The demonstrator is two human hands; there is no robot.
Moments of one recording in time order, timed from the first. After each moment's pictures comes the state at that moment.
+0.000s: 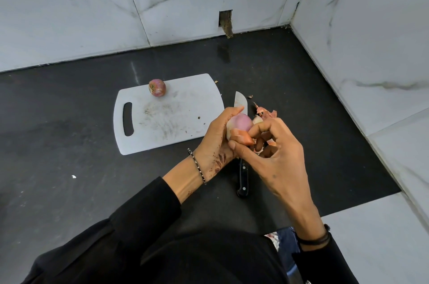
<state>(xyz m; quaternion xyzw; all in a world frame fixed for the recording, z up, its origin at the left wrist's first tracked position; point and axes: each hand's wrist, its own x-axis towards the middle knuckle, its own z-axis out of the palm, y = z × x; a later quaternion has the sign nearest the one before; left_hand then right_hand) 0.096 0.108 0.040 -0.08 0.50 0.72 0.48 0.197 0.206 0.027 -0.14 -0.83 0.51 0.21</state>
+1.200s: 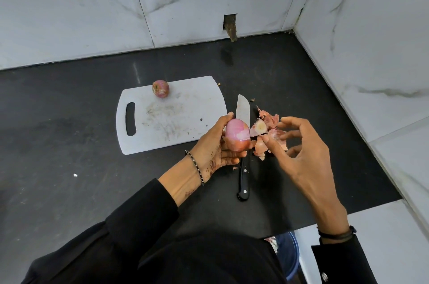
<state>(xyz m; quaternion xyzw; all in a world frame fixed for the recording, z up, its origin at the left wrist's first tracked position) 0.088 0.095 0.019 -0.13 0.58 0.64 0.49 0.206 0.253 0.012 -0.20 -0.87 0.40 0.18</state>
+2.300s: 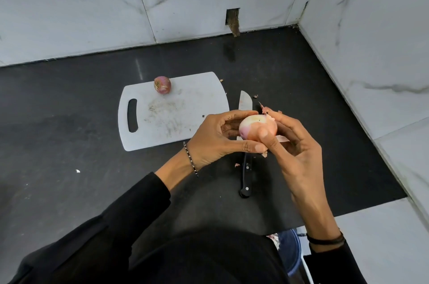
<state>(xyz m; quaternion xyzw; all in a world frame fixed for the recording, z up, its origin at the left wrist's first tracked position) 0.084 0.082 0.022 0.25 0.66 0.63 0.31 0.203 0.222 0.020 -0.17 -0.72 0.64 0.21</state>
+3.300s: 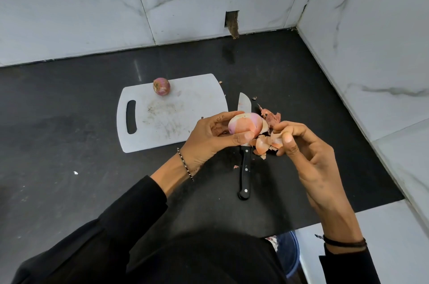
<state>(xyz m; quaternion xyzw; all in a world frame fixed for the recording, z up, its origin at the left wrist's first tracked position) 0.080 0.077 0.009 0.16 0.65 0.67 0.31 0.217 0.248 0.022 -0.12 -0.72 0.67 0.16</state>
